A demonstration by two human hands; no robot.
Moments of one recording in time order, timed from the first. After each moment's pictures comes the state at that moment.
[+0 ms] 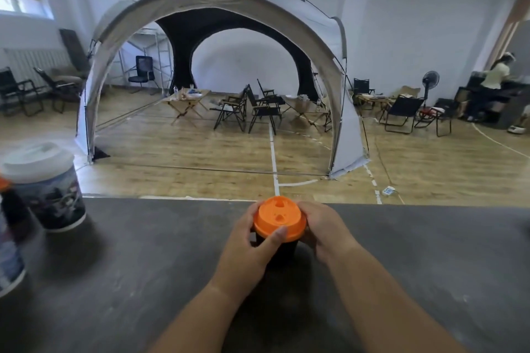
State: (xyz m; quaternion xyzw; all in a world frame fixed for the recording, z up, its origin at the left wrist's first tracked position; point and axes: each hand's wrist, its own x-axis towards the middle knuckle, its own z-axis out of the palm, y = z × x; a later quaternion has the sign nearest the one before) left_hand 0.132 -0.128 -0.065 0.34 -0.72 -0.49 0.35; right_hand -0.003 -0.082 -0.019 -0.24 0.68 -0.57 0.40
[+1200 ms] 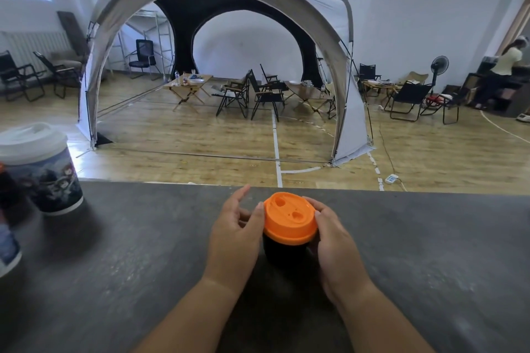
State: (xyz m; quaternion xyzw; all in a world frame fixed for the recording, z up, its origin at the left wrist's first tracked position) left_hand 0.135 -0.124 -0.066 0.40 -0.66 -0.47 0.43; right_hand 0.016 -0.044 -0.054 -0.31 0.65 -0.61 0.32
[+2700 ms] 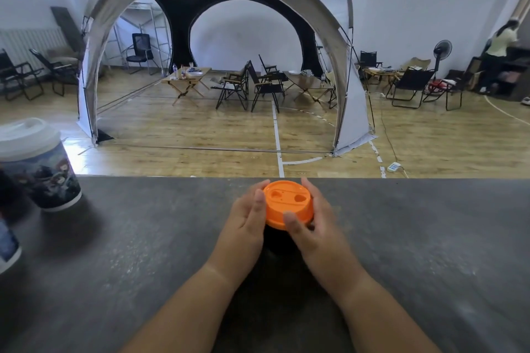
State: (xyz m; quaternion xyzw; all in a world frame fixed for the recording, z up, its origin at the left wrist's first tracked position) left_hand 0.133 -0.124 -0.066 0.30 -0.69 -0.55 0.36; right_hand 0.012 -0.039 -0.068 -0.49 0.68 -0.50 0.22
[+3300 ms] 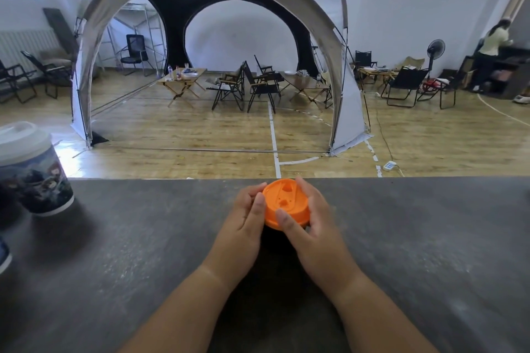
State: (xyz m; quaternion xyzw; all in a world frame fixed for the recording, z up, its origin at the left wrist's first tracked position) left_hand 0.131 -0.124 -0.066 0.29 -0.70 -0.56 0.34; right_hand 0.013 -0.040 -0.065 -0.49 0.69 -0.49 0.19
